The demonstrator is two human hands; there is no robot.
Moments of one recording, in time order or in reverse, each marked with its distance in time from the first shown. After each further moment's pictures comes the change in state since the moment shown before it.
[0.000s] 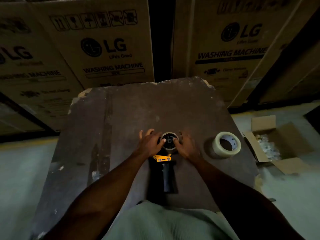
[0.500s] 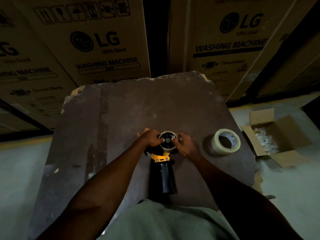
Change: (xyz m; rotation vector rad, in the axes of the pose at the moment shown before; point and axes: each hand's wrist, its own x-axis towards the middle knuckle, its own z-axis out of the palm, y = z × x) left_hand 0.037 0.007 -0.016 -0.106 -0.388 -0.153; right_hand 0.009 0.009 -0.001 0.145 -0.080 0.056
